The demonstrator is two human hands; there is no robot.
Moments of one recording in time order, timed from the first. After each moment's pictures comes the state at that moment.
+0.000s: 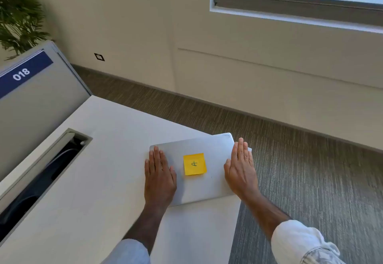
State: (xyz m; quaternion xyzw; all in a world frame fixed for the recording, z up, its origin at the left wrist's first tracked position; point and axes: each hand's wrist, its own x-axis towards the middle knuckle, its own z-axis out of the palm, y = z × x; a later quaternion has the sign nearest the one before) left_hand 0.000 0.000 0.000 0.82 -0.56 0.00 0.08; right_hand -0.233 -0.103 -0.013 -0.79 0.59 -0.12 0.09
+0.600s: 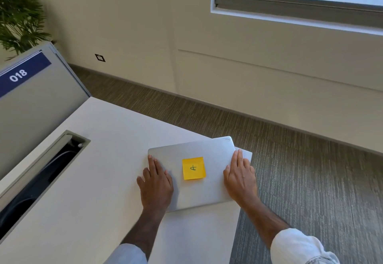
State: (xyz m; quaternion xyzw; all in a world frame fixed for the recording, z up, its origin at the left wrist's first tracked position) left_hand -0.002 -0.007 0.003 0.87 -0.49 -0.06 0.00; right_hand -0.231 -0.103 -0.009 -0.76 0.64 -0.04 0.10
